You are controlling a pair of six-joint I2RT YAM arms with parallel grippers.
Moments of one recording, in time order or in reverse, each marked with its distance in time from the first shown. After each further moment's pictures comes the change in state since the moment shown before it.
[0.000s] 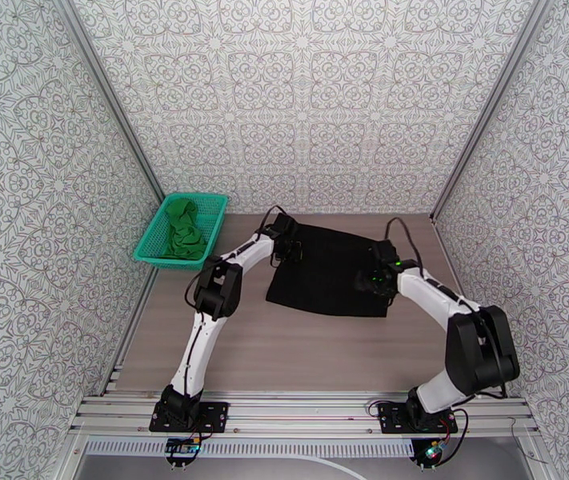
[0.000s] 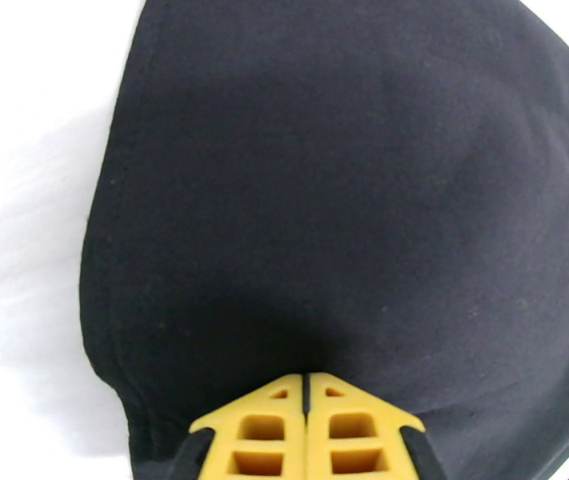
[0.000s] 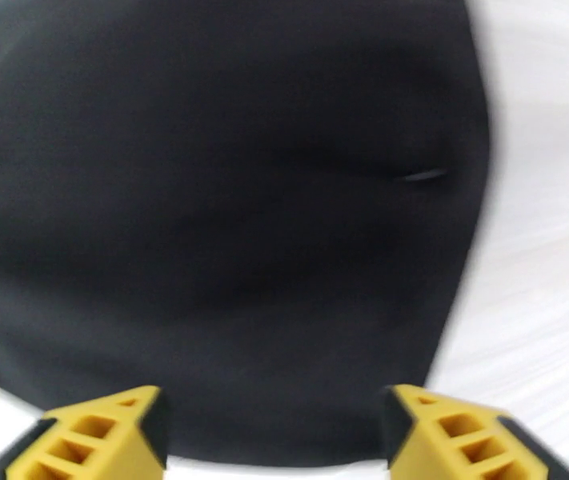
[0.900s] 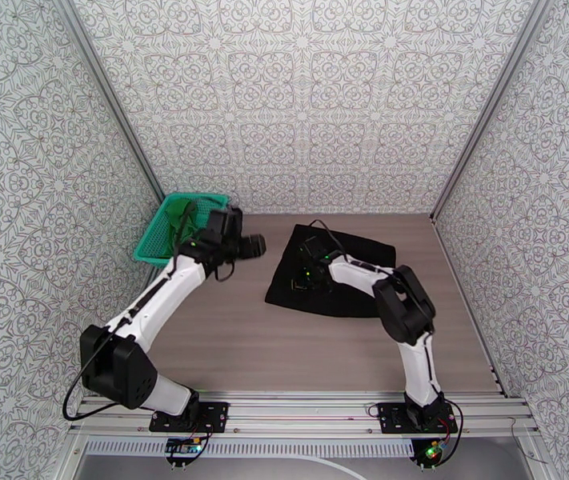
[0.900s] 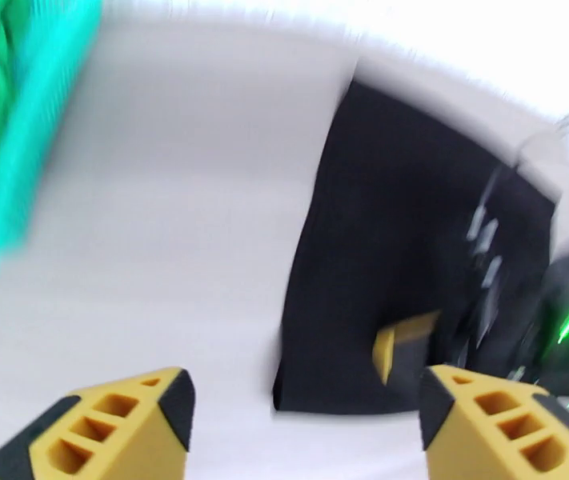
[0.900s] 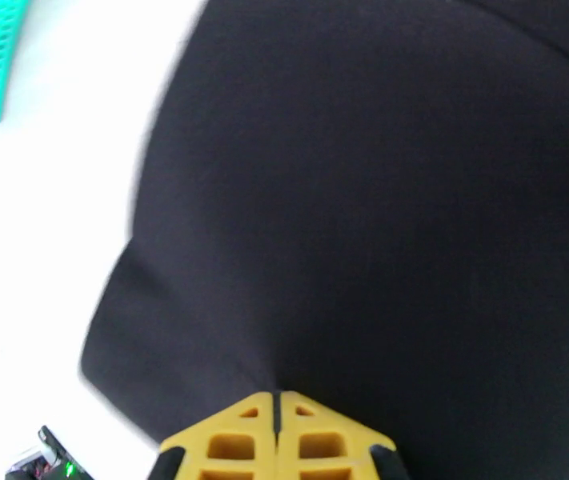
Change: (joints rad) left arm 0.089 -0.984 -0.859 -0.004 -0.171 -0.140; right arm 0.249 0.625 0.522 0.124 -0.333 0.133
